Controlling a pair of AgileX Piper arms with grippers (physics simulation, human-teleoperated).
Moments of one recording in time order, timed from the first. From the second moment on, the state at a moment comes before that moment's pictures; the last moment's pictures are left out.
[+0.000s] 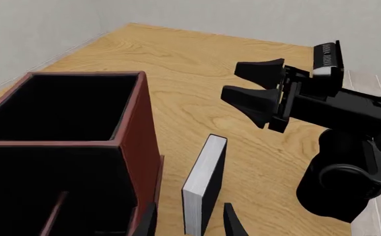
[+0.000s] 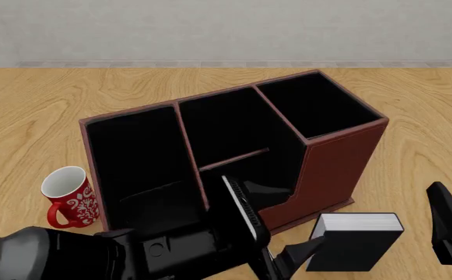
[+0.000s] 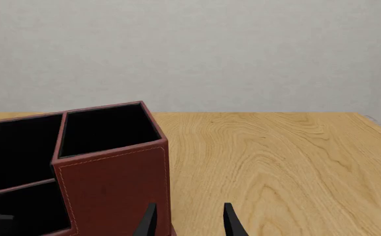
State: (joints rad) left arm -1.16 1.58 -0.61 -0.70 0.02; right arm 0.00 0.01 0.00 0.00 0.00
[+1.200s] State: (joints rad) left arm -1.16 1.91 -0.84 -0.67 0.00; right arm 0.00 0.01 0.00 0.00 0.00
